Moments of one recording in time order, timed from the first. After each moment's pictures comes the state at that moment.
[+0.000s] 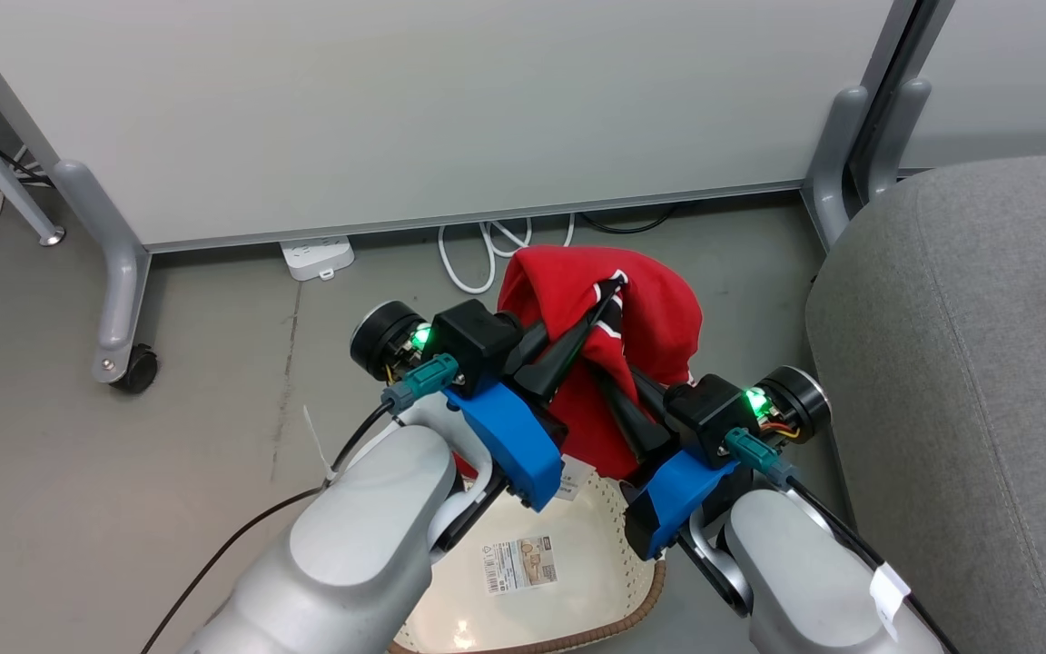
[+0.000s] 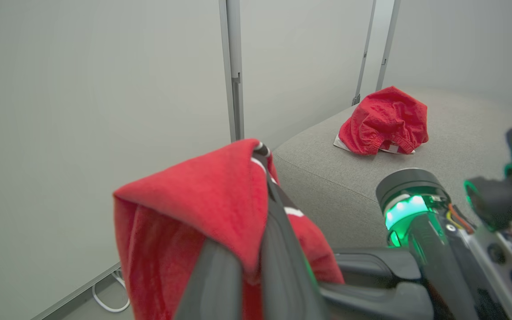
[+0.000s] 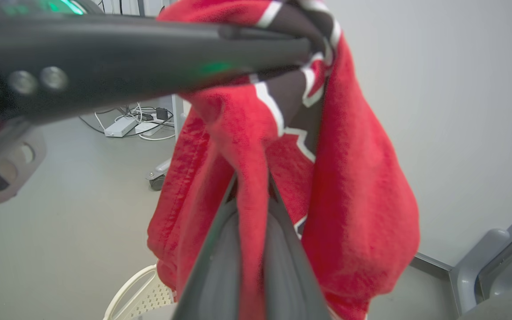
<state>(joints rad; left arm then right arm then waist) -0.79 0.05 -0.83 0.63 -0.49 -0.13 -0.26 -0.53 -0.05 0.48 0.62 0.04 0.13 -0.26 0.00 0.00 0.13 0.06</state>
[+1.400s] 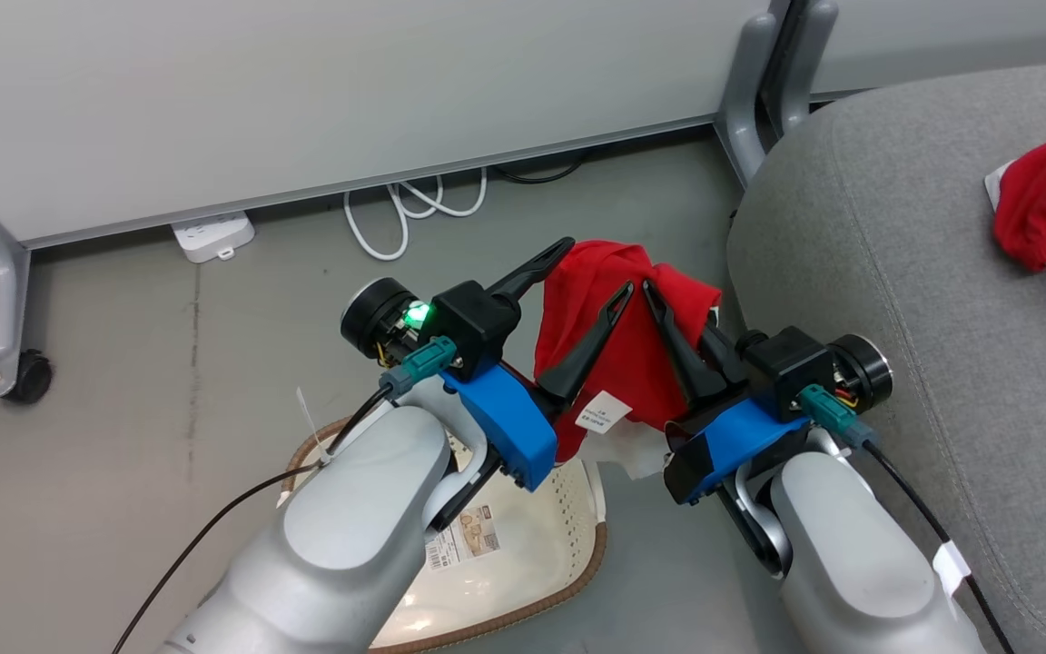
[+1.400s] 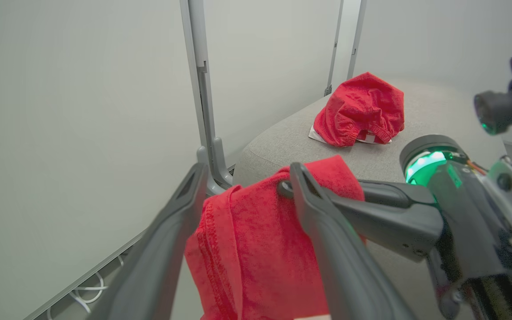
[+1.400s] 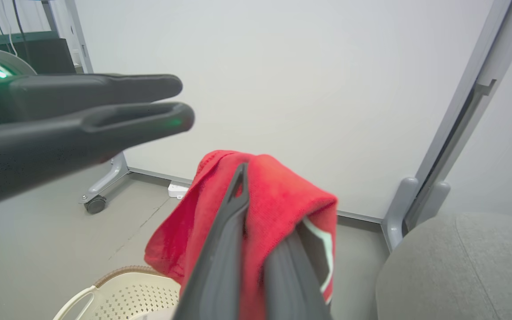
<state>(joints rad) -0.82 0.06 -0.83 0.63 -0.46 -0.12 -0.26 -0.54 -0.05 0.33 0.55 0.05 0.13 -0.26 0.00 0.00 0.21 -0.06</state>
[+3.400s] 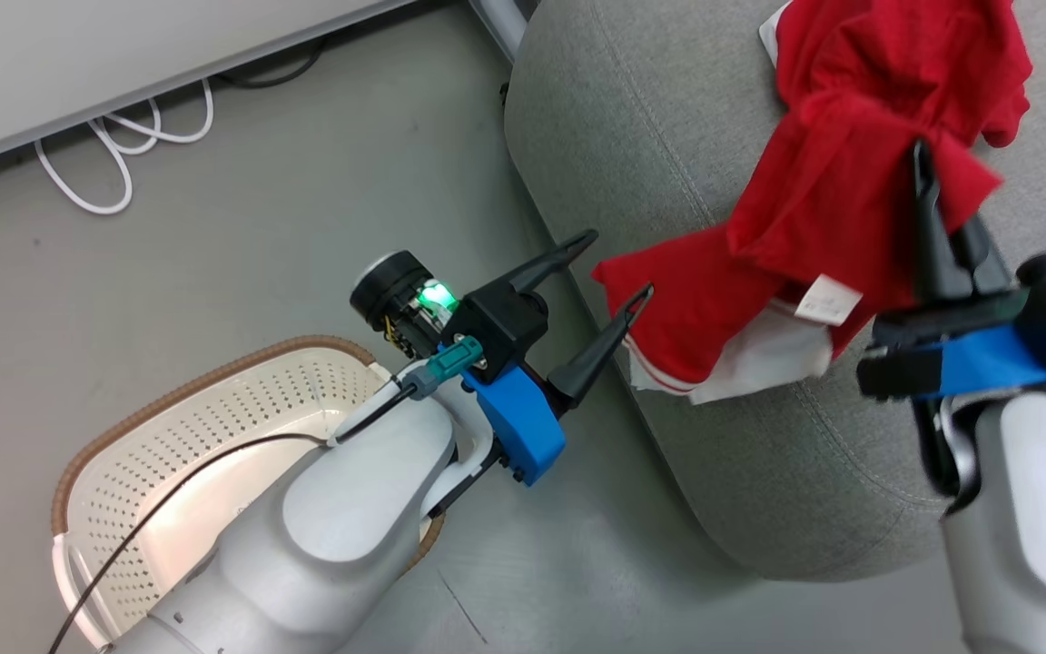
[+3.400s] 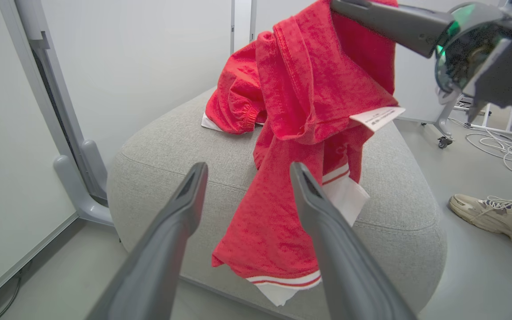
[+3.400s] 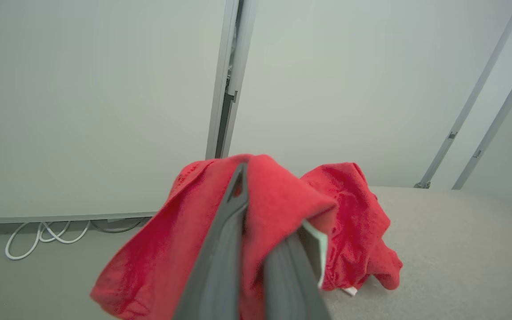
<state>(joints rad) -0.88 0.10 -0.93 0.59 -0.43 -0.11 -0.26 -0.47 -0.12 -0.04 0.23 0.00 0.13 -0.26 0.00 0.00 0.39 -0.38</state>
